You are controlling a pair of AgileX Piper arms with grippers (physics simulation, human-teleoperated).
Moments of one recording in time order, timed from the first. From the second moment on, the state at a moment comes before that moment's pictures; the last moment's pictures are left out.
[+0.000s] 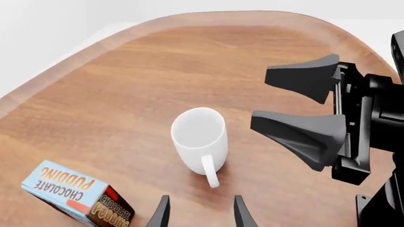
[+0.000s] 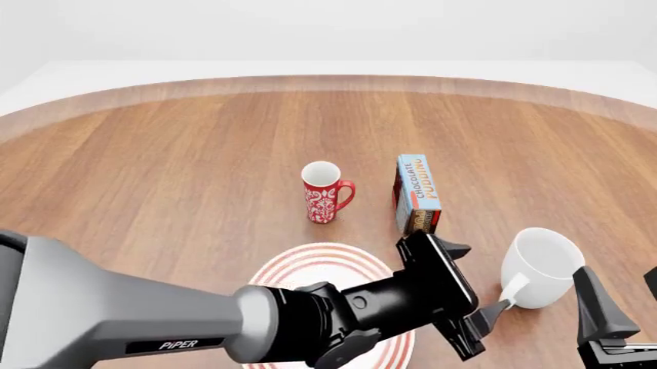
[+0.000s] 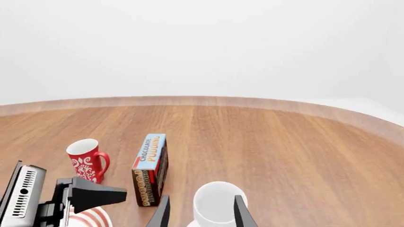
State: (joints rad) left arm -1.13 1.92 -1.05 -0.53 0.18; right arm 0.01 0.00 0.00 -0.01 0.02
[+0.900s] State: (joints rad) left arm -1.12 2.03 -1.19 -0.48 0.17; right arm 0.01 0.04 0.00 -0.05 0.02
